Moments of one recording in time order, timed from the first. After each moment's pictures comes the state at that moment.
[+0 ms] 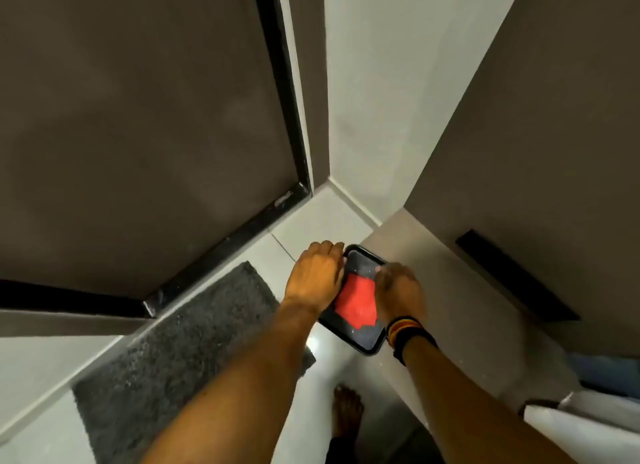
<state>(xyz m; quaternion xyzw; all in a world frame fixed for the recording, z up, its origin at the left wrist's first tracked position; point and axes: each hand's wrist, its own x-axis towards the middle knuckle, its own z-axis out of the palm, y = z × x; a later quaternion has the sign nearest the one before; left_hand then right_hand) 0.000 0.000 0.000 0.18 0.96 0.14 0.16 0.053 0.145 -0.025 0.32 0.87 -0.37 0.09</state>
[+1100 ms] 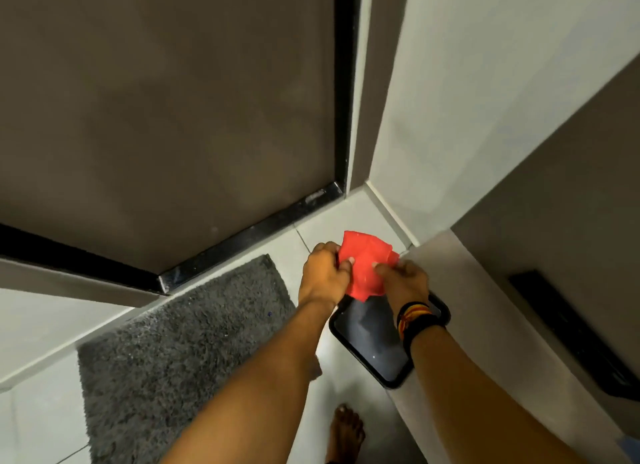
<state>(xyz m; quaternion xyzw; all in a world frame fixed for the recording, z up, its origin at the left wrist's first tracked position) -0.036 -0.030 -0.071 -0.14 0.89 0.40 0.15 -0.024 0.108 -0.082 0.41 0.65 -0.64 0.08</state>
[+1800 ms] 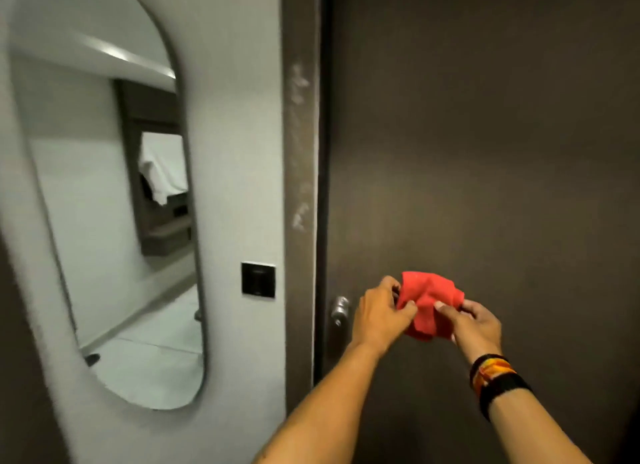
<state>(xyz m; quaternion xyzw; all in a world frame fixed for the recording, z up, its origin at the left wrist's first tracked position) 0.030 -0.416 0.473 -0.15 0.85 0.40 -0.32 -0.048 -0.286 0.471 -0.08 0.65 -0.76 0.03</state>
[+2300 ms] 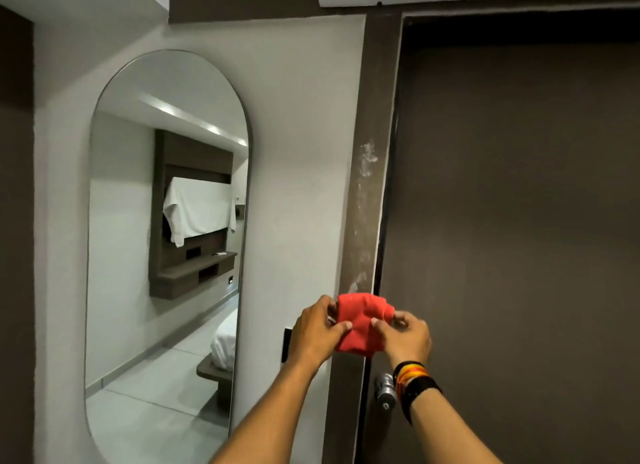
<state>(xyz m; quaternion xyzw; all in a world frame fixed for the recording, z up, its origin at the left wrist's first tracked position) 0.139 -0.633 0.541 -0.22 0.82 0.34 -0.40 0.030 -0.514 0.540 -0.17 0.73 -0.66 -0.08</state>
